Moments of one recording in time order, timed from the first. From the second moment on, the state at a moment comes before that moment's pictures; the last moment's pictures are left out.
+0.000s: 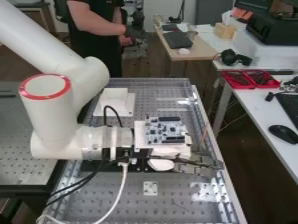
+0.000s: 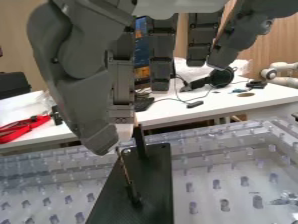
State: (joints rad) arm 1.23 -2.27 -1.44 -2.73 -2.00 -0.67
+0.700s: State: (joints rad) arm 1.23 -2.28 -1.43 -2.73 -2.00 -0.70
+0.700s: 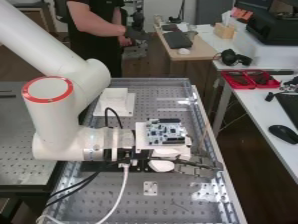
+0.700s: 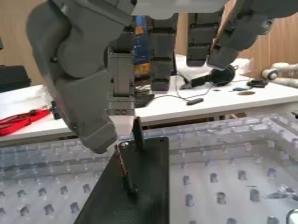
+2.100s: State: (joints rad) arm 1.22 -2.21 -1.48 -2.62 -1.99 -0.63
